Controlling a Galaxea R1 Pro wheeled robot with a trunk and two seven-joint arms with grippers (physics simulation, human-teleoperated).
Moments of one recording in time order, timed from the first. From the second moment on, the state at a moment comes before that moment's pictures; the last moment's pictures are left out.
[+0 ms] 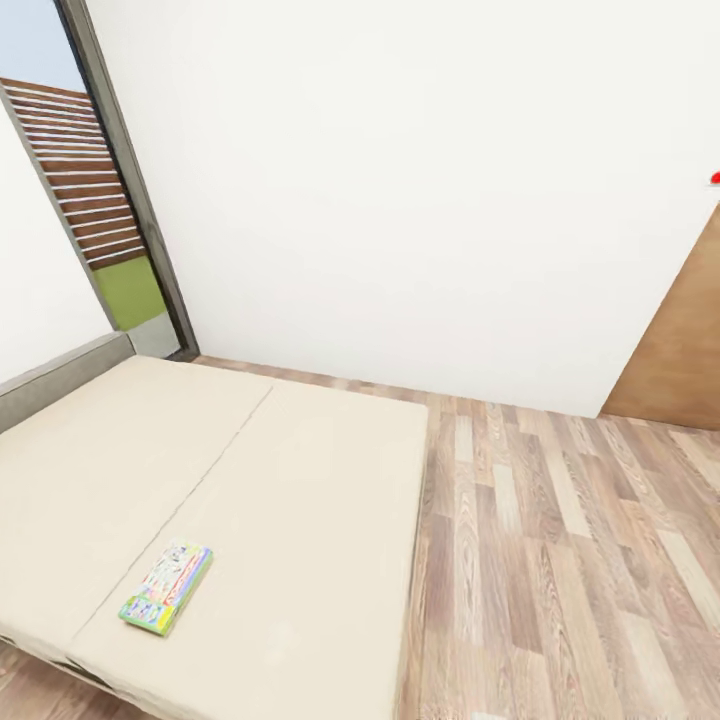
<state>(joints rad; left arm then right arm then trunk) -0.17 0.01 -0.01 -0.18 0.05 -0.19 -0.01 -0.34 0.10 -0.08 -0.22 -0.05 0.06 -0.09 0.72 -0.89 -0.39</state>
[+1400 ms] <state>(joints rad) -0.17 0.01 0.00 -0.18 0.05 -0.19 -0.01 -0.34 0.10 -0.08 -0.22 -0.05 0.06 -0.09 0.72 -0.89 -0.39</state>
